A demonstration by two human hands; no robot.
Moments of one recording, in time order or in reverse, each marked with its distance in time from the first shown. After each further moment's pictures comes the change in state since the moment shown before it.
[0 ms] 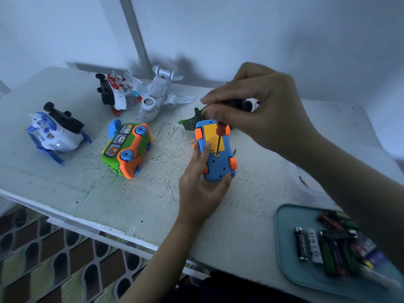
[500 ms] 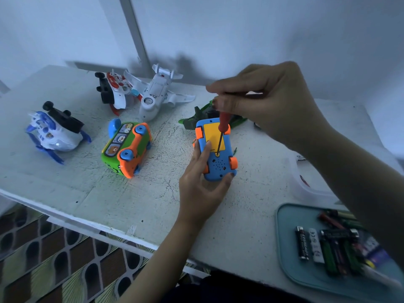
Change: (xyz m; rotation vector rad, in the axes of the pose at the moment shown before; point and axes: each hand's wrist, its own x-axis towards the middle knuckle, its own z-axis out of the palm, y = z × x) left_hand 0.001 0.001 -0.001 -0.006 -0.003 -0.015; right_hand 0.005 -0.002 -0.009 0.231 -0.030 0.162
